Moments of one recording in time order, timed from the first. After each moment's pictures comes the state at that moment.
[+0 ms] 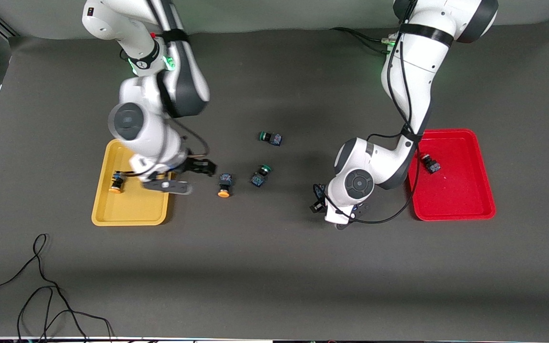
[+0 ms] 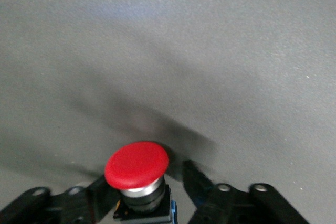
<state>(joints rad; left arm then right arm) -0.49 0.78 -0.04 -1.59 -0.22 2.31 -0.98 1.40 0.52 -1.03 -1.89 0.62 2.08 0.28</state>
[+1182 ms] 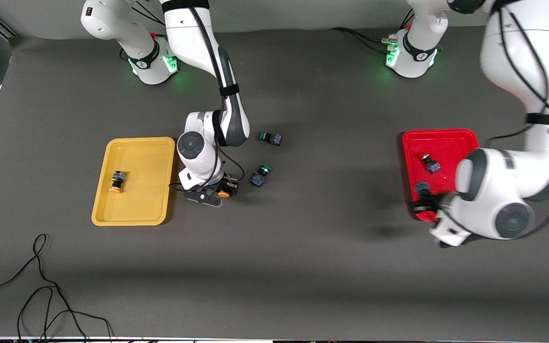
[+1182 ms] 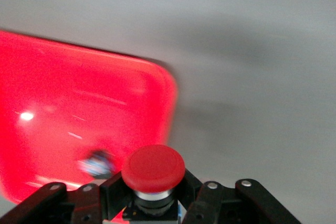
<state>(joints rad) -0.05 0.62 -0.01 -1.47 -0.01 1.73 -0.23 1.34 0.85 -0.85 -1.92 0.92 2.39 0.27</state>
